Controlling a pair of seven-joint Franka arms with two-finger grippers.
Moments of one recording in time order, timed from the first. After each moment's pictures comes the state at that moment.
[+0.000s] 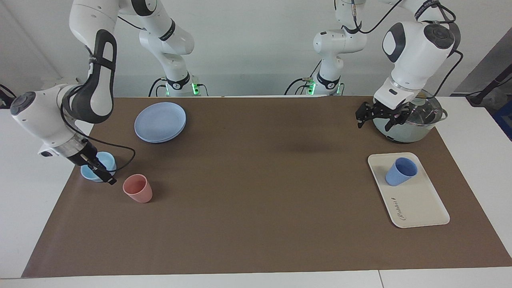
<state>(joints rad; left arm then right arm) 0.00 -0.06 -0.13 -1.87 -0.05 1.80 0.07 -0.24 0.27 -0.03 -1.80 0.24 2.10 0.32</state>
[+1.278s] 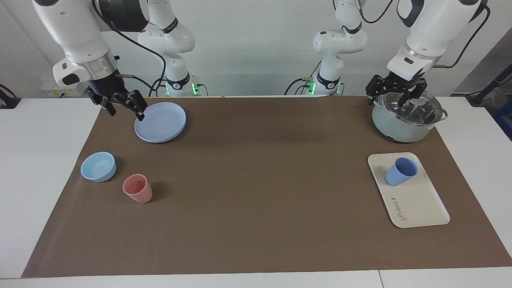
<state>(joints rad) -0.01 -0.05 -0.10 -1.63 -0.01 1.54 0.07 0.01 -0.01 -0.01 -1.61 0.01 1.61 0.24</state>
